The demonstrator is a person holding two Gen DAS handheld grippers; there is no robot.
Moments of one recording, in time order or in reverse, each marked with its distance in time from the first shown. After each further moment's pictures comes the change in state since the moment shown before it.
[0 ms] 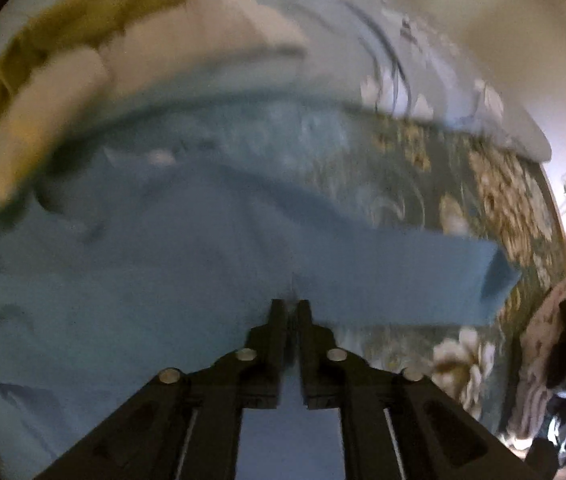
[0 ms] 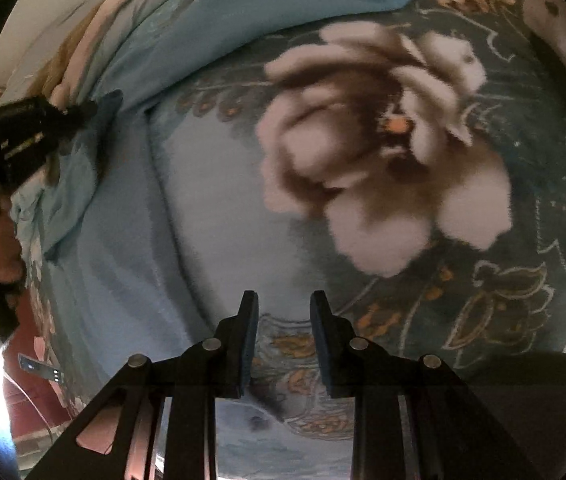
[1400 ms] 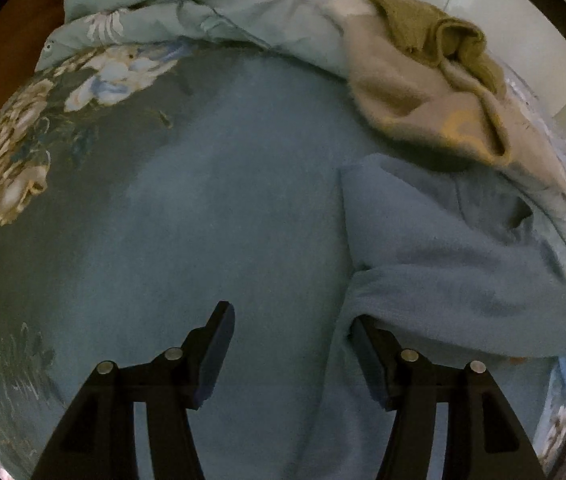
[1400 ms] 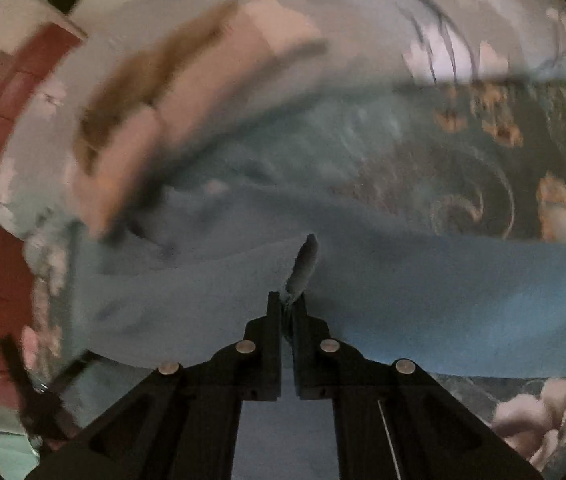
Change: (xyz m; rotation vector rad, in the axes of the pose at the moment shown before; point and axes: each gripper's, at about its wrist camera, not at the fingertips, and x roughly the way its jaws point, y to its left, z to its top) left arm -0.070 0.237 -0.161 -0.523 -0.222 0.322; right arm 0.040 0.173 0.151 -0.372 -0.151 0.044
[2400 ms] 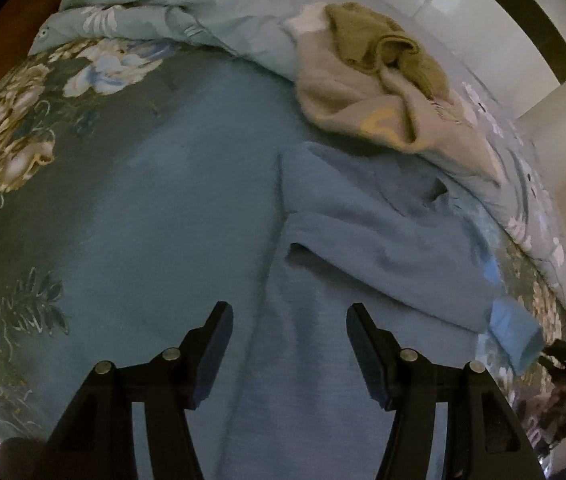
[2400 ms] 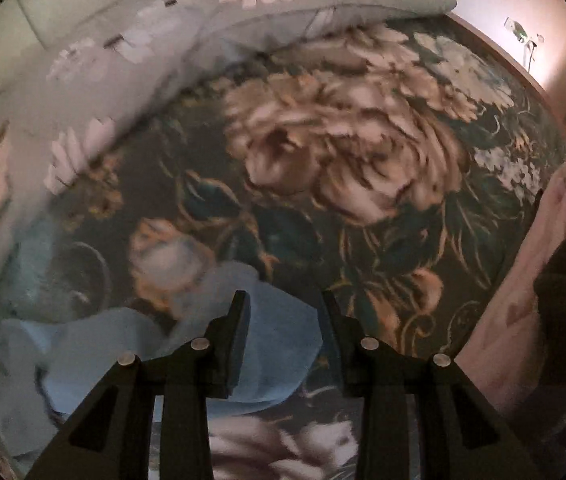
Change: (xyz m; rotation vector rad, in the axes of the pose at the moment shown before) left arm -0.060 -0.004 -0.005 -0.010 0.047 -0.176; right arm -0.109 -0.217 -0.029 0.436 -0.125 -0.493
